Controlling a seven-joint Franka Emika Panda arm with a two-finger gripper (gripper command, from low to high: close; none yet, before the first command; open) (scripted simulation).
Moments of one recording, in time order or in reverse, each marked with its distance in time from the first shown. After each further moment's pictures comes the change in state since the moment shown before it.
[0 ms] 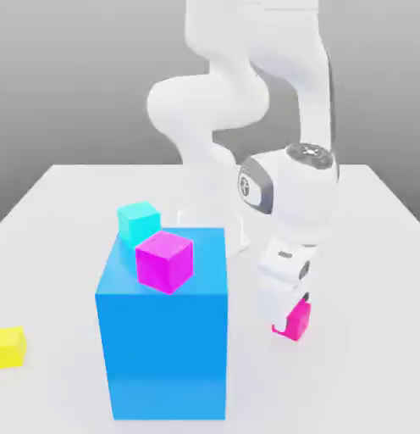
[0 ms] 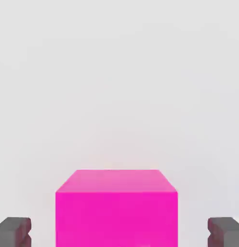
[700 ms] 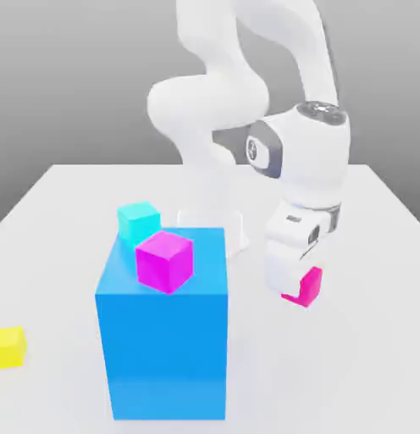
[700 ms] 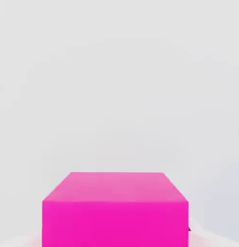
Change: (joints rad) arm -0.052 -0.397 0.029 0.027 0.059 -0.422 0.078
